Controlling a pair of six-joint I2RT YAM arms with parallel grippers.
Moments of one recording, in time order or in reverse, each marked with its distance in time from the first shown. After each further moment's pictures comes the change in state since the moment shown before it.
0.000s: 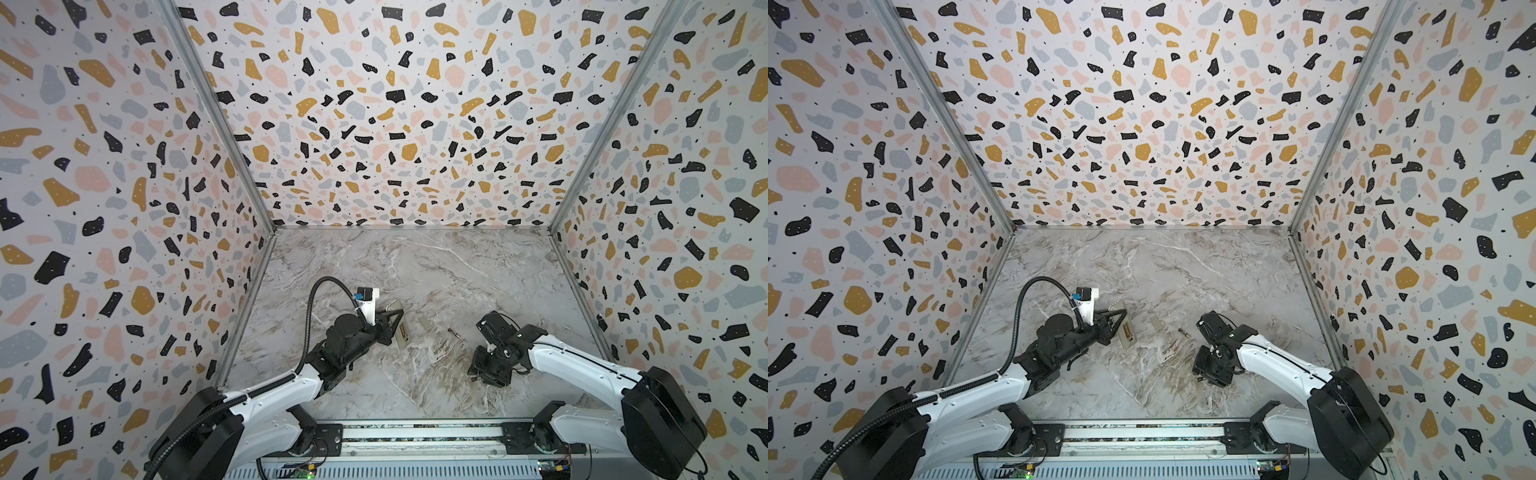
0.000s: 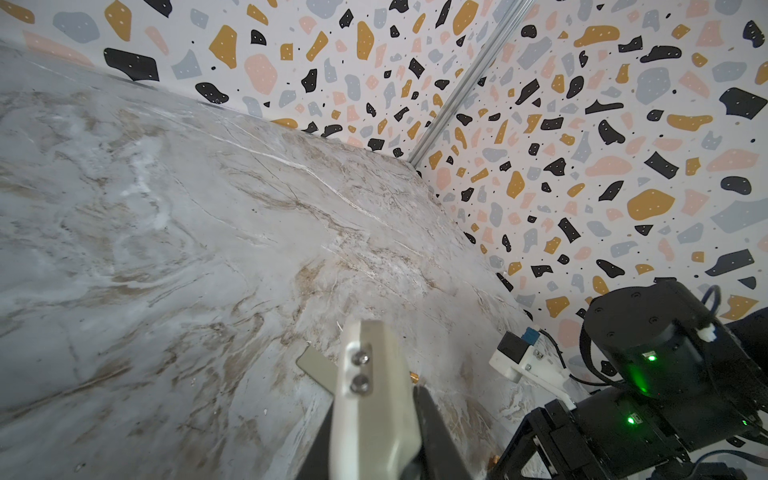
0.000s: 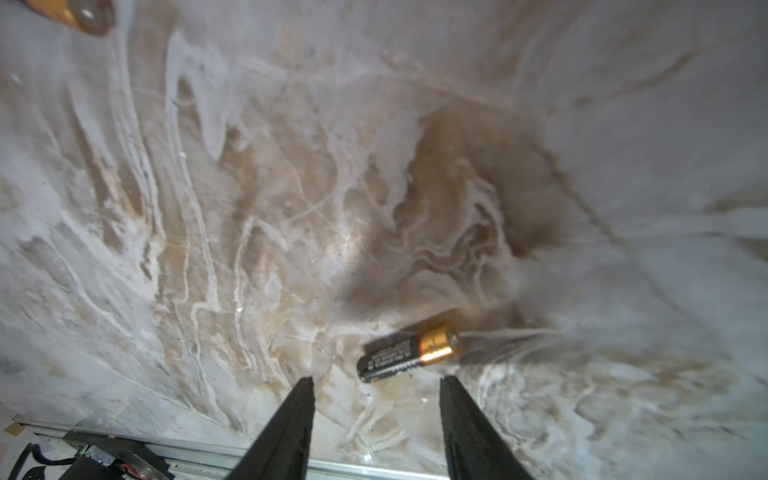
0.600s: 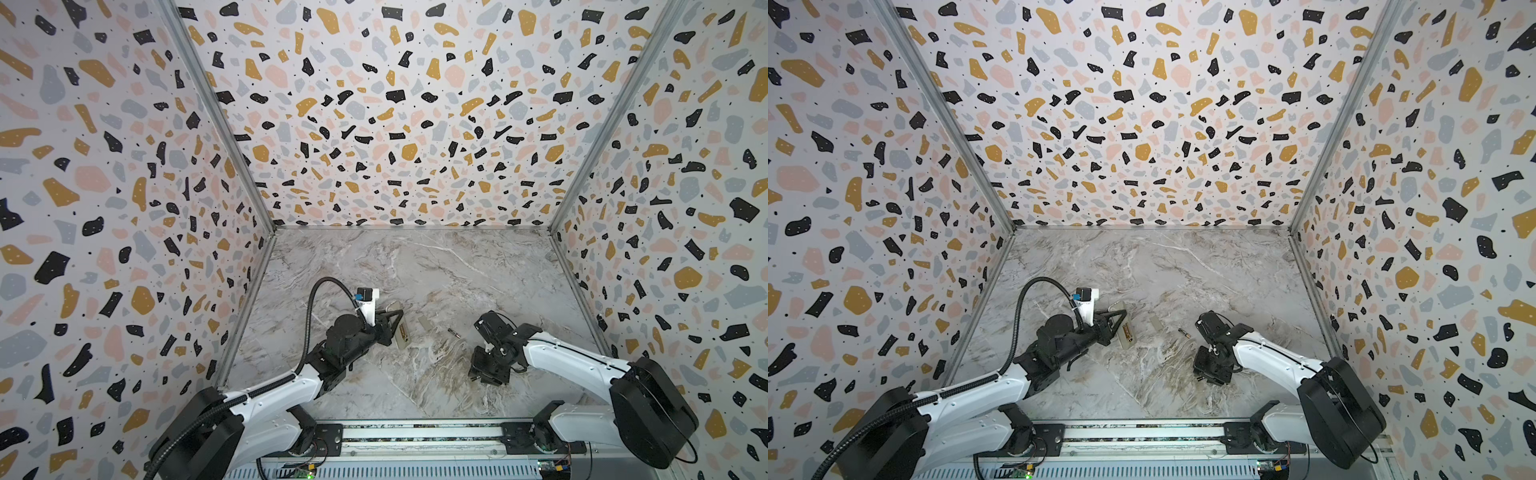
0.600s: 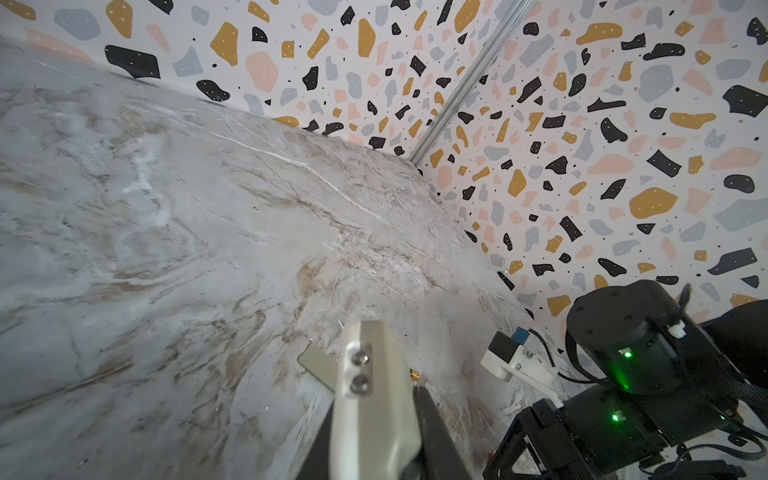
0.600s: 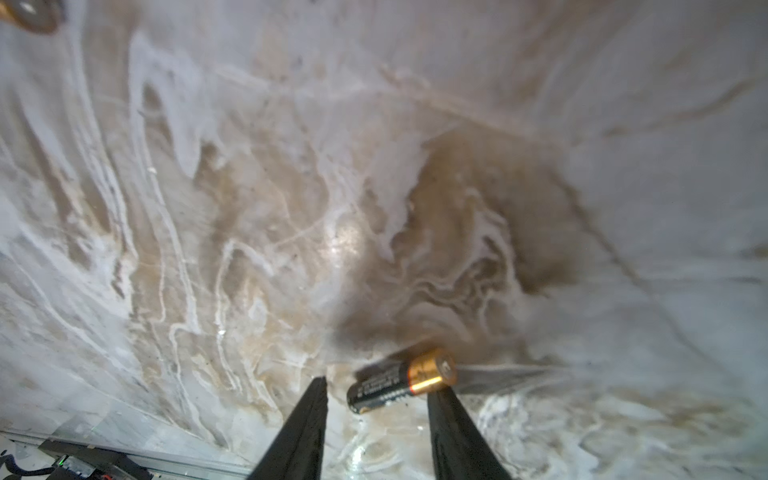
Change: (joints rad) left arm 0.000 0.000 -0.005 0.000 0.000 0.000; right arm -0.010 0.056 -0.003 0.034 0.002 -0.042
